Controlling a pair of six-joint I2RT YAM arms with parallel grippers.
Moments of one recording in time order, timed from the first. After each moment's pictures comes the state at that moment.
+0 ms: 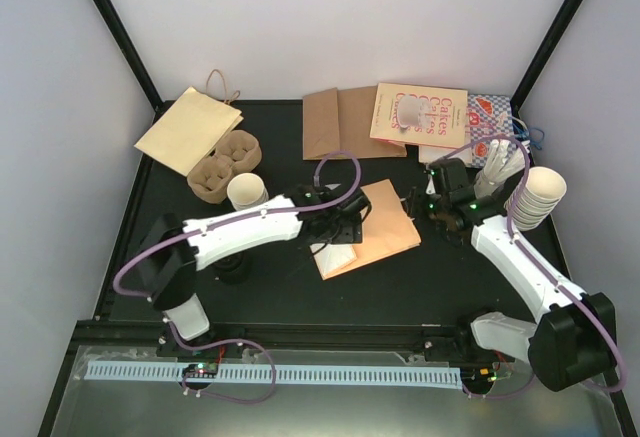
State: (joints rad) left arm -1.01 1.64 1.31 -0.84 -0.17 -1.01; right arm 0.35 1.17 0.85 -0.57 -0.04 0.44
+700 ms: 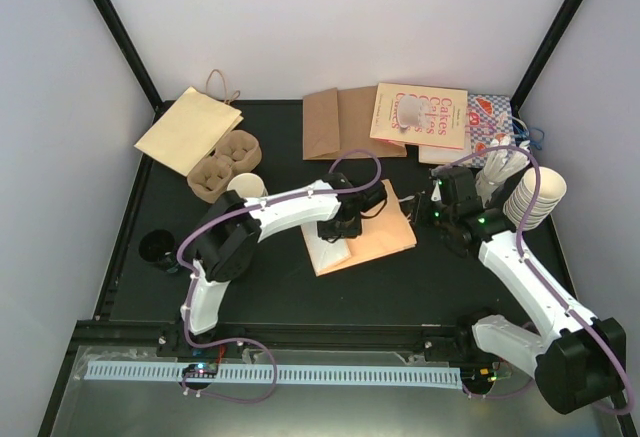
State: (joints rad) left arm -0.96 2.05 1.60 -1.02 -0.20 -1.06; right arm 0.35 1.05 0.77 -0.56 -0.04 0.45
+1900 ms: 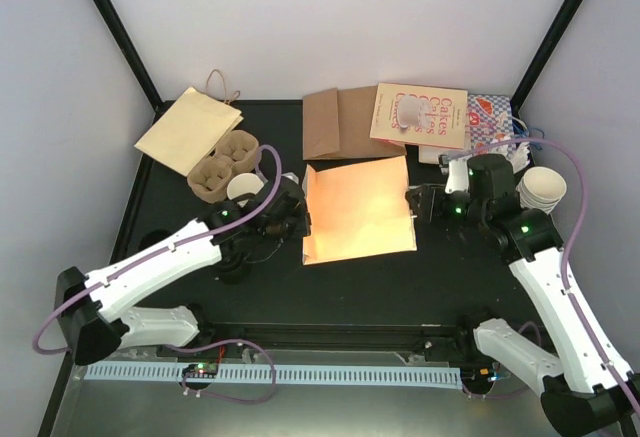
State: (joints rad) left arm -0.89 1.22 1.06 -0.74 -0.14 -0.97; right arm 0.35 0.91 1.07 -0.85 -0.28 0.37
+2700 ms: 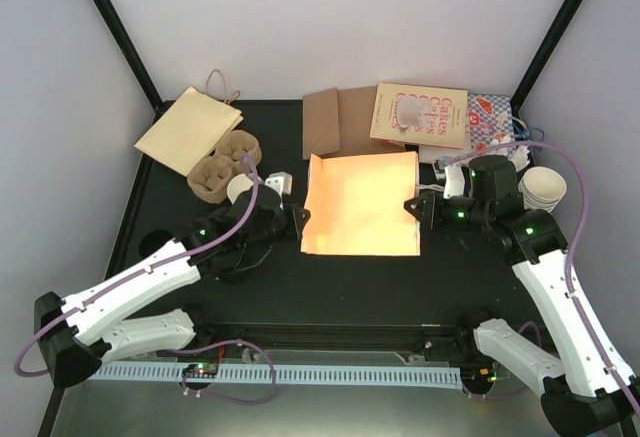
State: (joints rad) left arm -0.88 1.01 0.89 -0.48 -0.09 -0.86; right arm 0.34 0.89 1.10 -0.93 -0.47 0.39
